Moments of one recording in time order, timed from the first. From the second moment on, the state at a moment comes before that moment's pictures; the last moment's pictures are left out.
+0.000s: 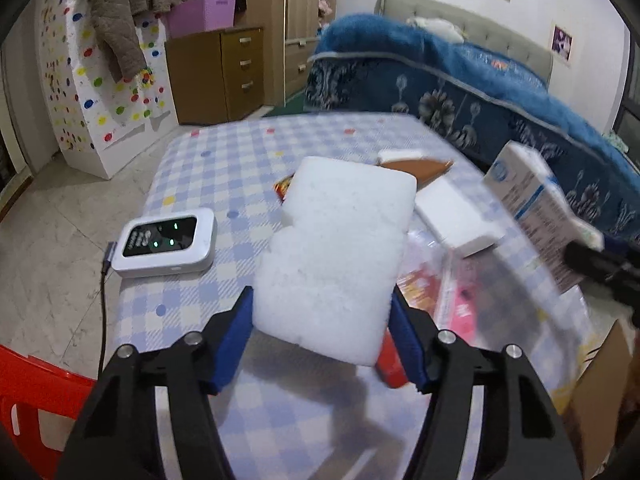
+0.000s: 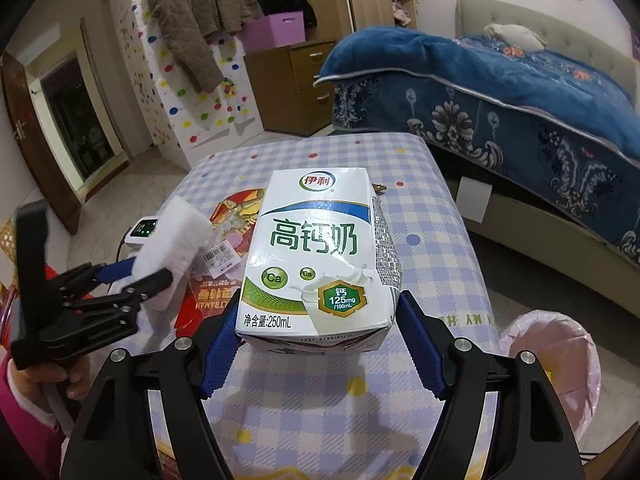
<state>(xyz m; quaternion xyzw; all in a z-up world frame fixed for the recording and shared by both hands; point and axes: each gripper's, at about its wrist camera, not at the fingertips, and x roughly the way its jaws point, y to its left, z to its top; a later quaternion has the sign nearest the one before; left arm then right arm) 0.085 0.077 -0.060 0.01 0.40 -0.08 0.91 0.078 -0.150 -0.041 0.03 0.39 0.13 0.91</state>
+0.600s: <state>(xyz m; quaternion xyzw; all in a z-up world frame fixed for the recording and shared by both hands) 0.046 -0.047 -0.020 0.03 0.36 -0.16 0.92 0.028 -0.233 -0.029 0.05 0.37 0.06 0.93</state>
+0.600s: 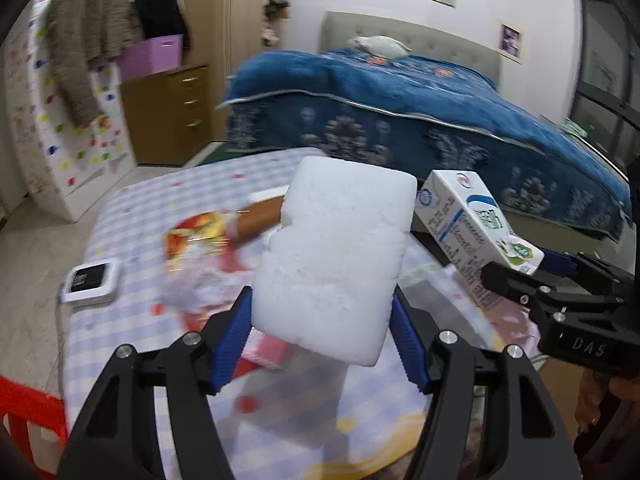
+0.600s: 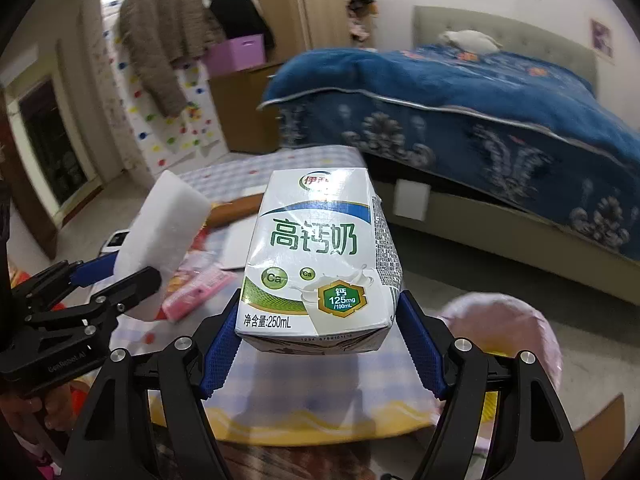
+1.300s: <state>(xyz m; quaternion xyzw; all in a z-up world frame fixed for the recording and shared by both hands) 0.062 -0.238 -0.056 0.11 0.40 -0.32 0.85 -0.035 -0.403 -0.073 0.09 0.40 -0.12 0.90</state>
